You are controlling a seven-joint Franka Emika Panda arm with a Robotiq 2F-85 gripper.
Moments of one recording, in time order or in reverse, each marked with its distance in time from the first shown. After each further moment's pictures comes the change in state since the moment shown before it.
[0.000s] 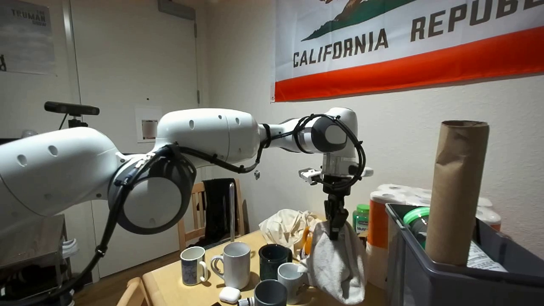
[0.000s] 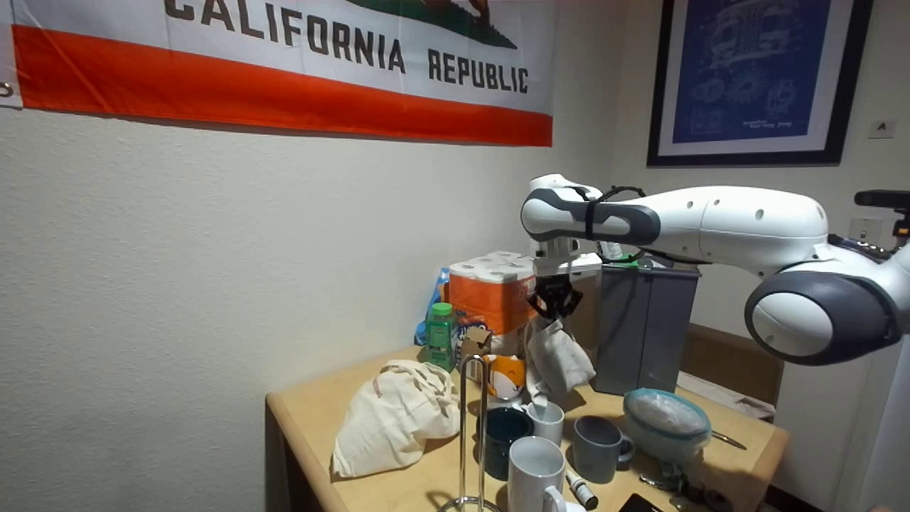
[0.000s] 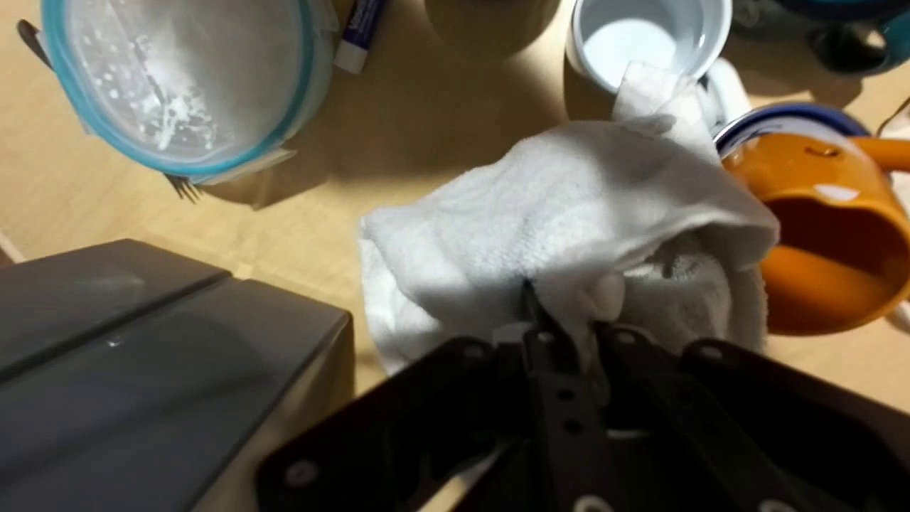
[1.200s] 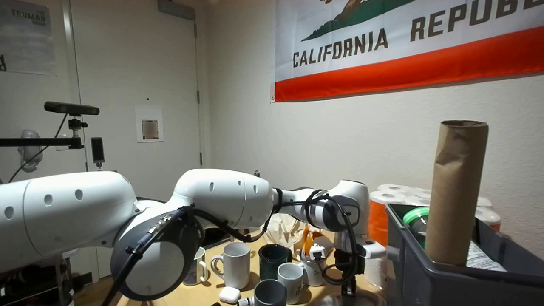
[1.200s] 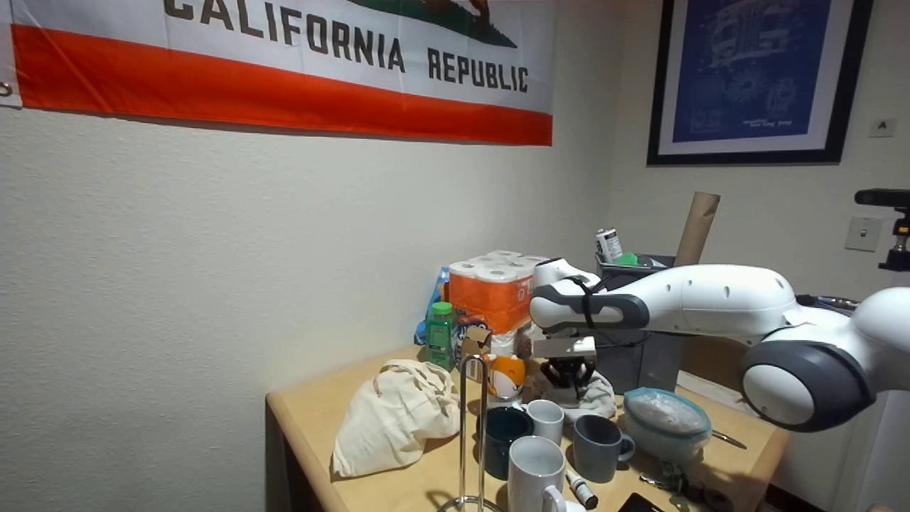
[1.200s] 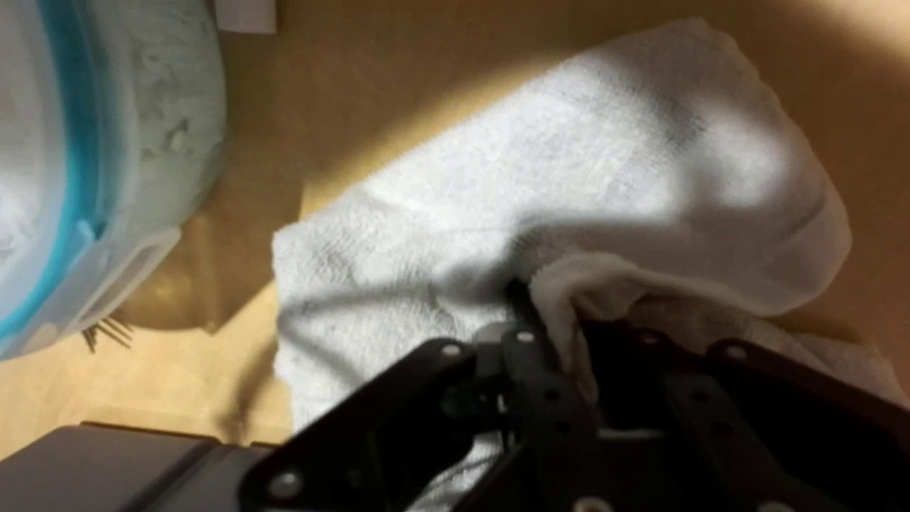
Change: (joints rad) arm -0.046 0.267 -0.053 -0.003 -0.024 0.221 0.307
